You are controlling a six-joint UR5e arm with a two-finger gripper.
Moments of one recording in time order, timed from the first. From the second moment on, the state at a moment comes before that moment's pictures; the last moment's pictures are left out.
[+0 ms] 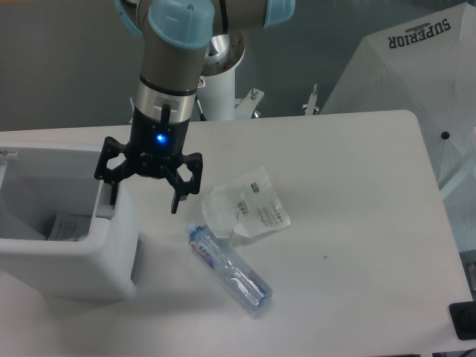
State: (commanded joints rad) arm 2.28 -1.69 -1.63 -0.96 1.18 0.15
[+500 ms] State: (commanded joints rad) arm 2.36 -1.69 -1.49 -0.89 1.23 0.16
